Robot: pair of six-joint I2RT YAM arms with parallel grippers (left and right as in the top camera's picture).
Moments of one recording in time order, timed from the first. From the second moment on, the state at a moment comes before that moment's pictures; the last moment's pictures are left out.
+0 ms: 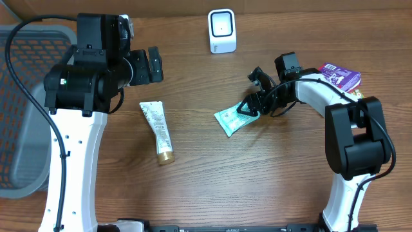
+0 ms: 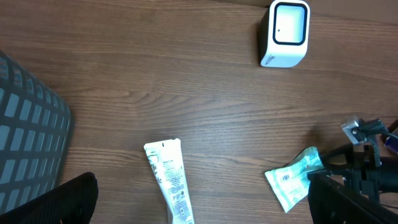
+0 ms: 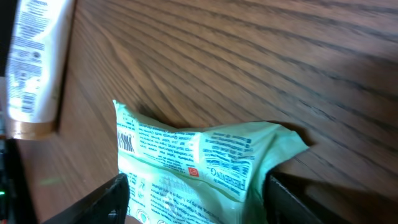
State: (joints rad) left arm -0.11 1.50 1.82 -1.20 -0.01 -0.23; right arm 0.21 2.12 1.36 -0.63 -0.75 -0.22
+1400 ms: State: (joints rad) left arm -0.11 1.50 1.82 -1.20 -0.01 -0.23; right arm 0.31 2.13 1.40 -0.62 -0.55 -0.11
